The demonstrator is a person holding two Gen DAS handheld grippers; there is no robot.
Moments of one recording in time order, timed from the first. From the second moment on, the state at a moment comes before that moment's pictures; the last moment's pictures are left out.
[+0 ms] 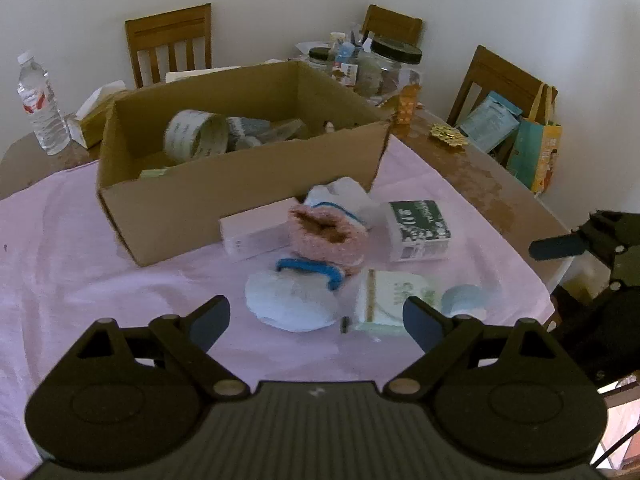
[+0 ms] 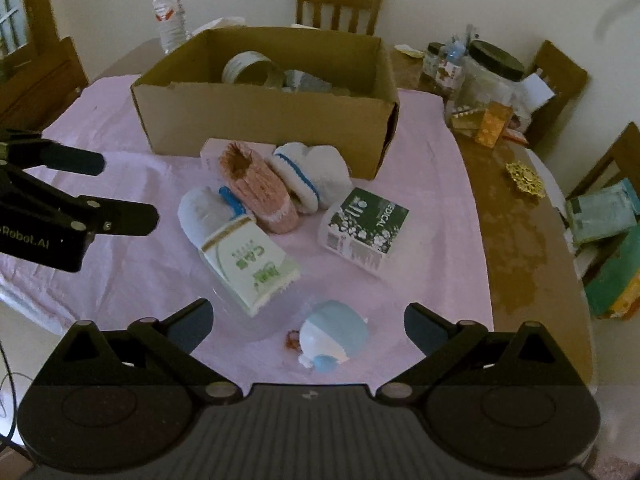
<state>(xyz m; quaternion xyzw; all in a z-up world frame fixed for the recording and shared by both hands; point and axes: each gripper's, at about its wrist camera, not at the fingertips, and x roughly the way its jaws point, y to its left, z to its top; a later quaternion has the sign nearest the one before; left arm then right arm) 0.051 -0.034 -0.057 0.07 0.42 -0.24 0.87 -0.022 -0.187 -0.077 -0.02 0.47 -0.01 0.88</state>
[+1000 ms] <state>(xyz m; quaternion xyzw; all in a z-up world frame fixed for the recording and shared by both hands) 0.045 -0.113 -0.100 0.14 0.42 -0.24 0.87 -0.021 -0.269 -0.107 -0.01 0.47 0.07 0.88</state>
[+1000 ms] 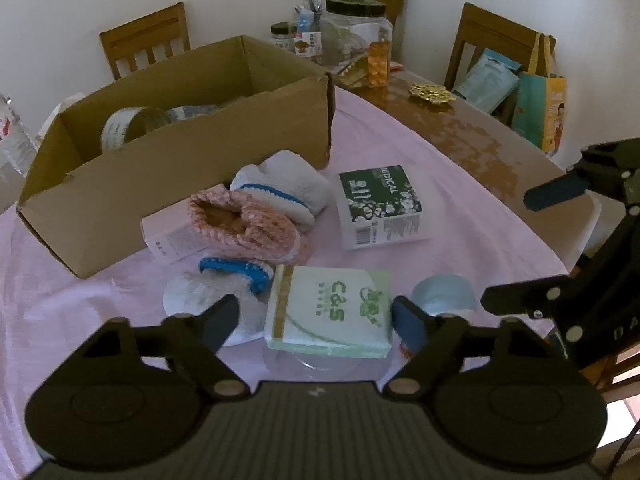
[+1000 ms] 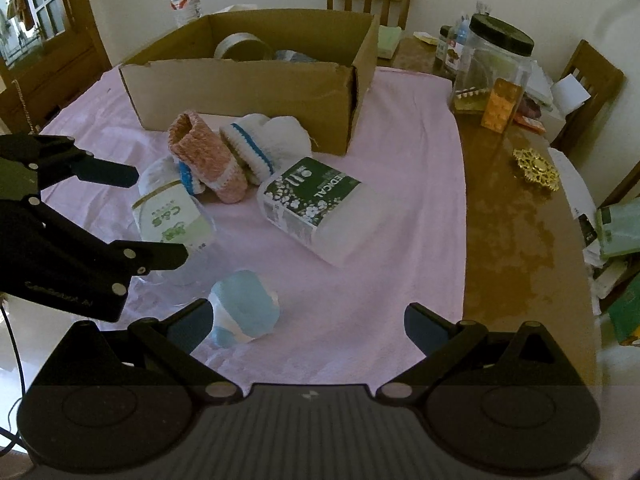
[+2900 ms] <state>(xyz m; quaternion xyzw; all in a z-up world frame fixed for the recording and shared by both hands) 0.065 -0.088 -0.082 0.09 0.42 -0.25 0.87 0.115 -0.274 -0.160 -0.03 0.56 0.06 0.83</state>
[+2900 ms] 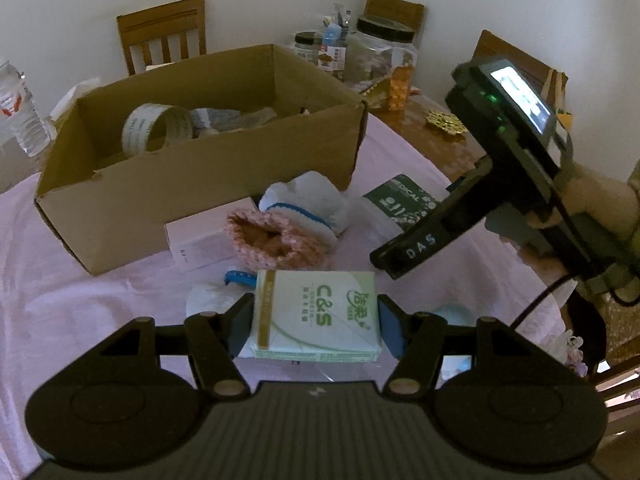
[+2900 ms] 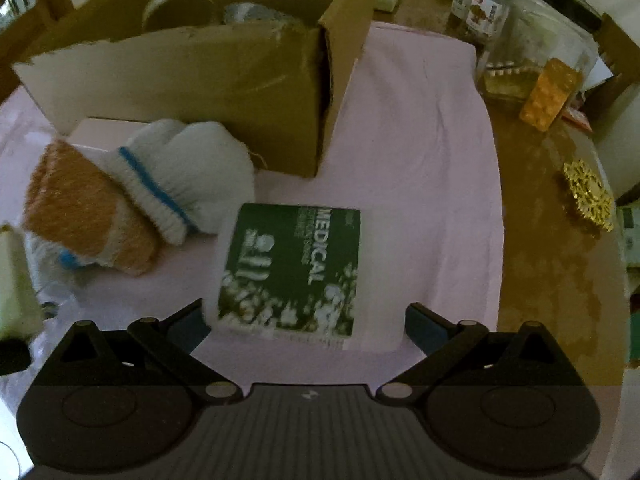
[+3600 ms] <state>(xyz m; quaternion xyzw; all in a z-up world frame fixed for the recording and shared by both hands) 0.069 -0.074 -0.073 0.08 0.43 -0.23 0.87 0.146 -0.268 -0.155 -0.02 0.59 0.04 0.81</state>
